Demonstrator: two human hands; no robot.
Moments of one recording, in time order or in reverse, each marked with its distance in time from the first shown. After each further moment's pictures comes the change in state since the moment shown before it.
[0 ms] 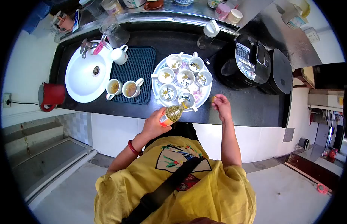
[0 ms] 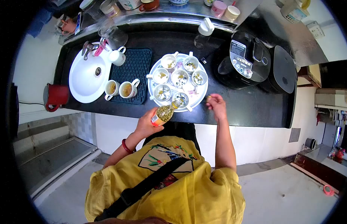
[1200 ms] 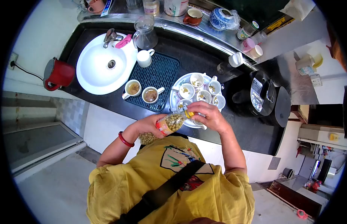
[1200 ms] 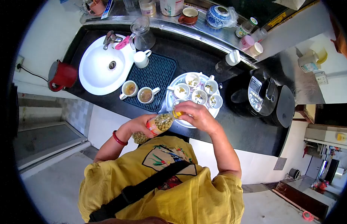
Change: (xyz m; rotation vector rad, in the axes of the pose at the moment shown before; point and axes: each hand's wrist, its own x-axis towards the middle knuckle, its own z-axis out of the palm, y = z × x) left_hand 0.007 -0.042 -0.104 -0.979 -0.627 -0.024; right_hand -0.088 -0.159 0.175 -0.720 -0.849 -0.860
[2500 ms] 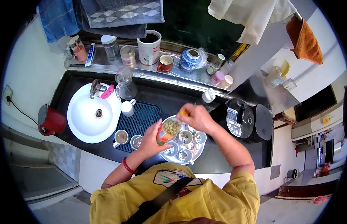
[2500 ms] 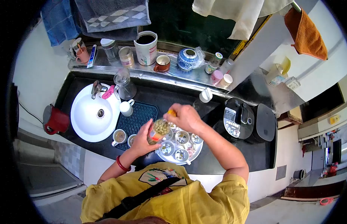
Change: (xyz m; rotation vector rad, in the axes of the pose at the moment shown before) left_hand 0.061 0.090 0.014 0.942 0.668 0.478; right_hand 0.085 -0.026 -0.093 -0.407 0.193 0.192
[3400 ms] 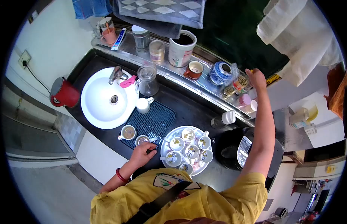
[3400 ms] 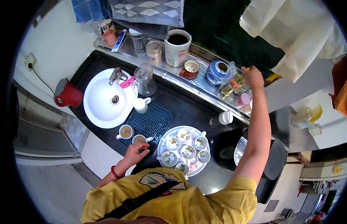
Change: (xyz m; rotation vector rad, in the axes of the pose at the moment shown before) left_hand -0.042 -0.043 0.007 0.047 0.242 -0.283; right_hand 0.203 0.198 -0.161 -0.543 0.395 0.409
